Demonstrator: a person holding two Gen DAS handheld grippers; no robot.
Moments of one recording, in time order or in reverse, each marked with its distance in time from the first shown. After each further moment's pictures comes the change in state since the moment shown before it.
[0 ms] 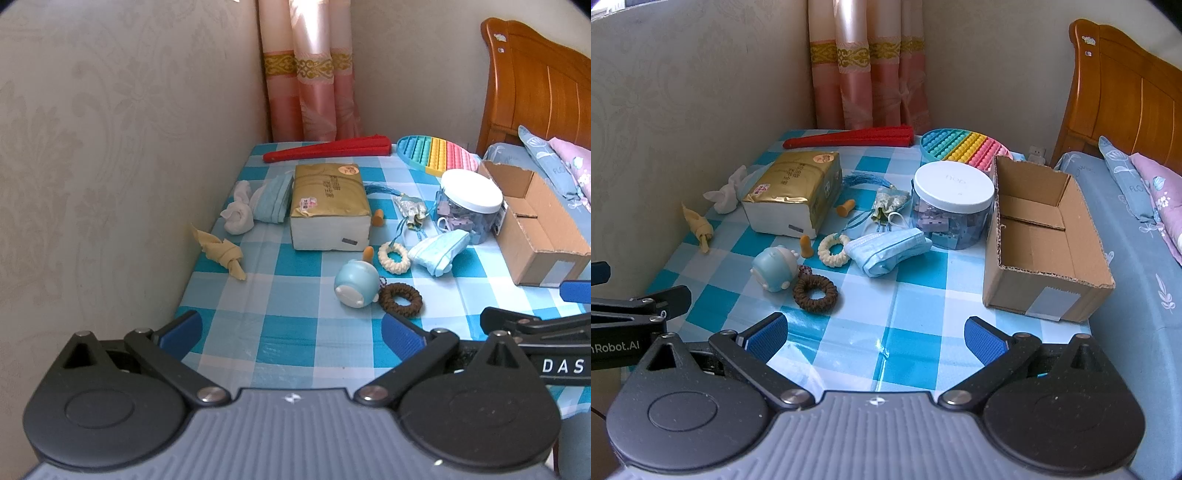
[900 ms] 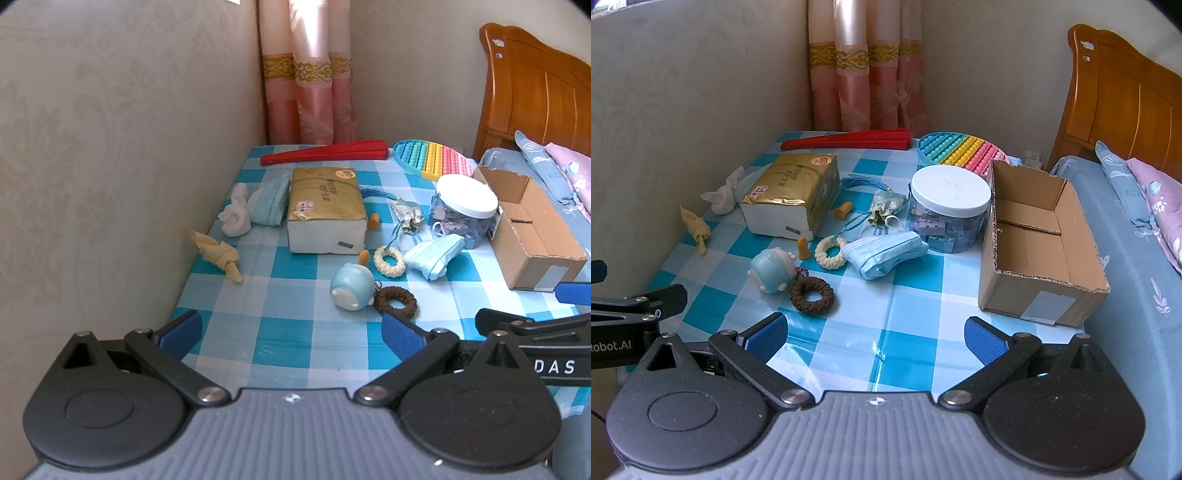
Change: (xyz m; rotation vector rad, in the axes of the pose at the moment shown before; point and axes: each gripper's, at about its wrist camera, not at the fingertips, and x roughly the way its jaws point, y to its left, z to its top) left arm -0.006 0.001 0.001 -0.012 -0.006 -0.016; right arm -0.002 0.000 0.003 0.001 -0.005 -0.008
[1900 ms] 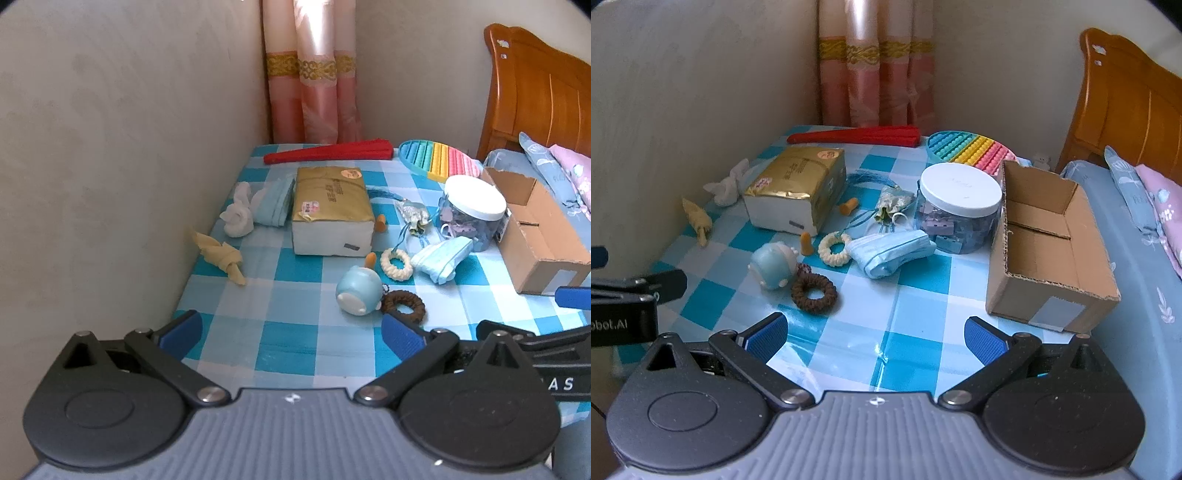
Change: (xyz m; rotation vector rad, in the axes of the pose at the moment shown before) left arm 0.014 0.006 0.002 -0.009 0.003 0.003; right arm 0.012 0.005 -0.001 -0.054 0.004 0.006
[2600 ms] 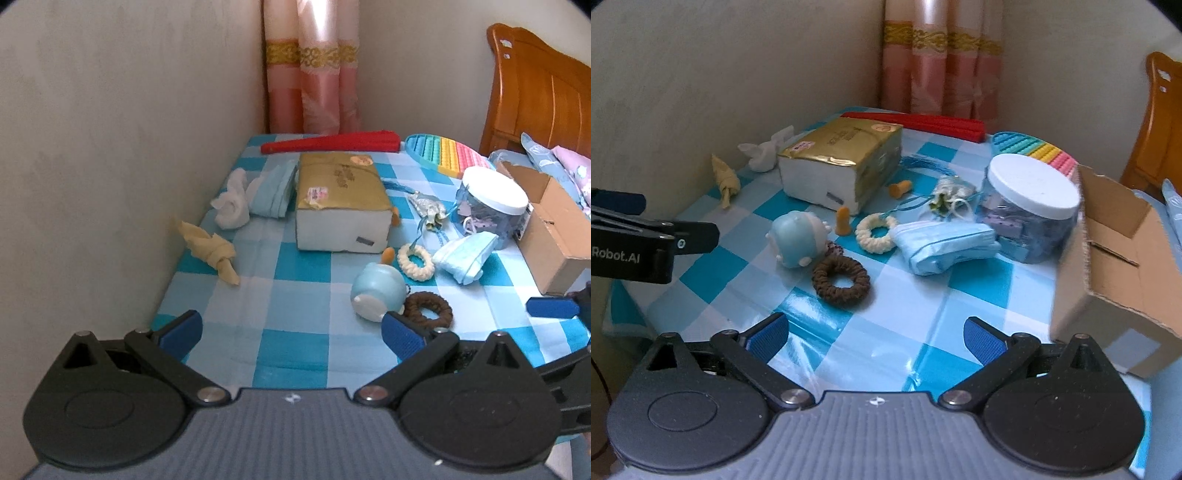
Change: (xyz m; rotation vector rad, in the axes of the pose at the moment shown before) left arm 0.053 0.011 -0.008 -0.021 -0.004 -0.035; right arm 0.061 0.008 -0.014 -0.152 -0.010 0.150
